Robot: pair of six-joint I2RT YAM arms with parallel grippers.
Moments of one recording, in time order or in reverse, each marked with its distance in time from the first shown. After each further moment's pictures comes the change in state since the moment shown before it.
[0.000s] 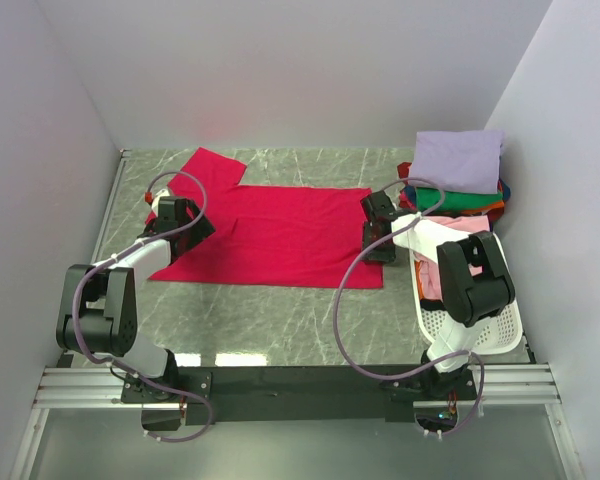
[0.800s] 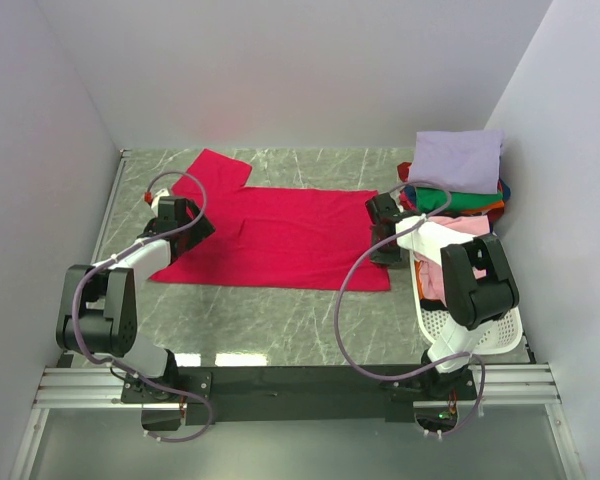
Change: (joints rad) left arm 0.000 -0.003 0.000 -0.001 -0.005 0.001; right arm -0.023 -0.027 -0.030 -0.029 0.041 0.018
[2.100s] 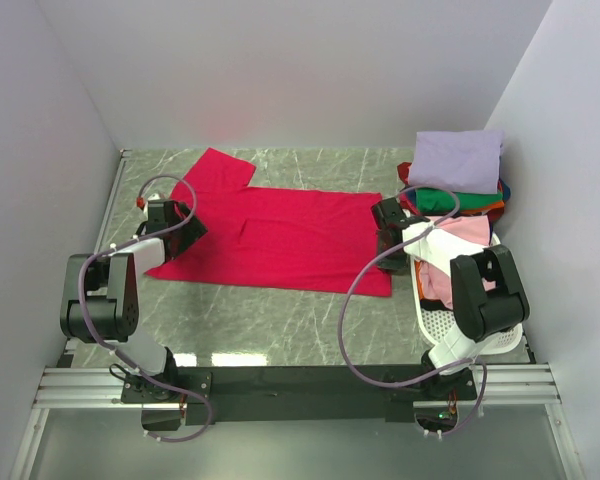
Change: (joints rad) left arm 0.102 0.092 -0.018 0.098 0.109 -0.002; right arm -0.010 -0.088 -0.065 -0.031 0.010 0.007
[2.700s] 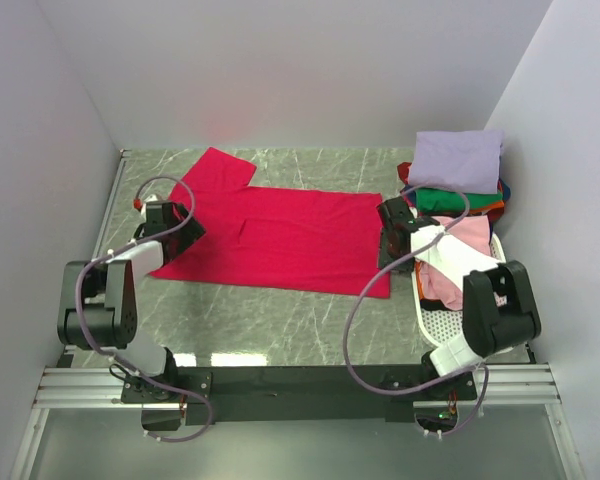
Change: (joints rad) left arm 0.001 -0.029 -0.014 -0.005 -0.011 -0.002; right arm -0.007 -0.086 -0.012 -0.067 0.026 -0.005
